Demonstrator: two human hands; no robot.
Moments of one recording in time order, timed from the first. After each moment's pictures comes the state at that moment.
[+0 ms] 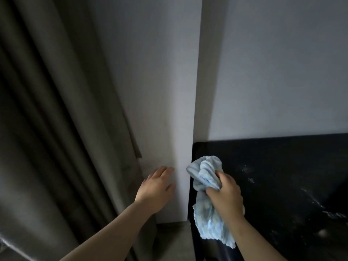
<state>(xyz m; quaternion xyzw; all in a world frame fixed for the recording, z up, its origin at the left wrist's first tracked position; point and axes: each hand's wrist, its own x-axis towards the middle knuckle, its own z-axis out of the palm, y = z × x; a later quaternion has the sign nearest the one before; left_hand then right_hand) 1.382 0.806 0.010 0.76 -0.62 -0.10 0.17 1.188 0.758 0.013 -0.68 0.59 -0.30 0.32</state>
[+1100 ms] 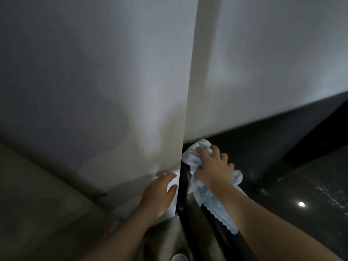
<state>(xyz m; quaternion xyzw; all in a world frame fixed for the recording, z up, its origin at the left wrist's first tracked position) 1.434 0.616 -0.070 0.67 -0.65 -0.30 0.20 1.272 0.546 -0.043 -0.70 0.70 -0.02 0.12</state>
